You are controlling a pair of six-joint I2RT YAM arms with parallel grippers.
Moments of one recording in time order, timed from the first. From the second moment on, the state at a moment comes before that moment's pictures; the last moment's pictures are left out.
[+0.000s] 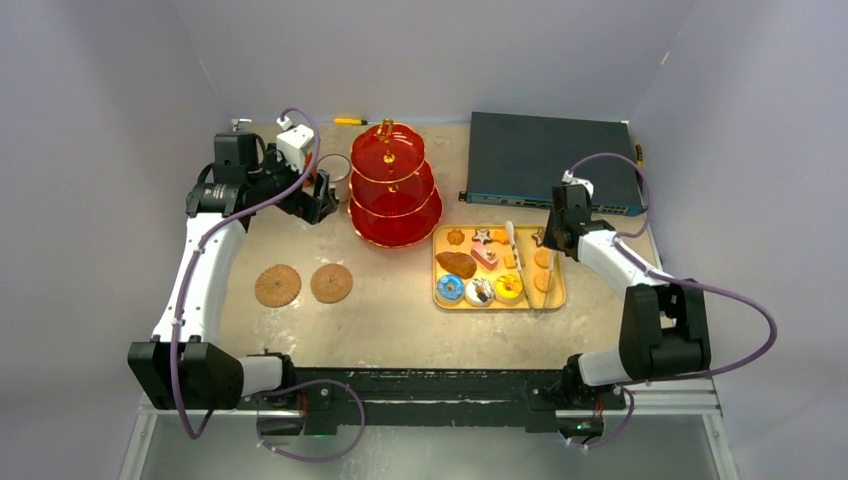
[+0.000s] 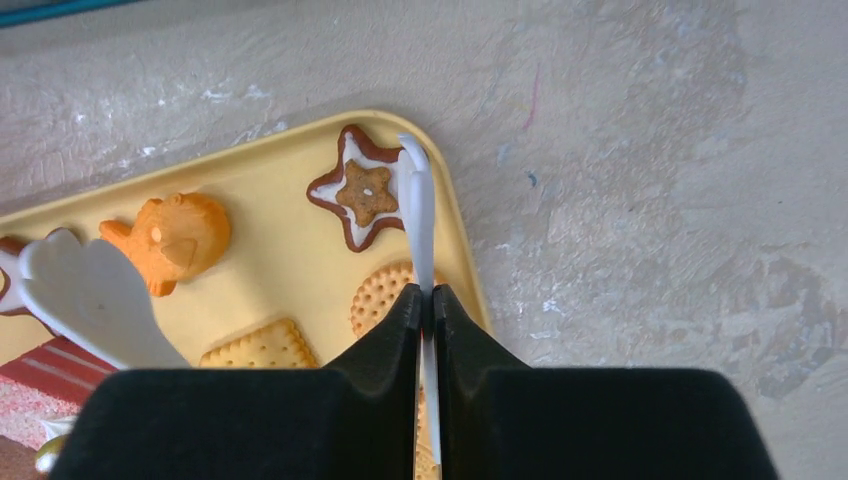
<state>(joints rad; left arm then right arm) 0.01 1.27 1.31 -0.76 0.55 0.33 0.13 1.43 0.83 -0.30 0.25 0.32</state>
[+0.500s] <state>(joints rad) -0.02 1.21 1.31 -0.80 0.63 0.41 0.15 1.26 0.95 -0.39 0.26 0.30</state>
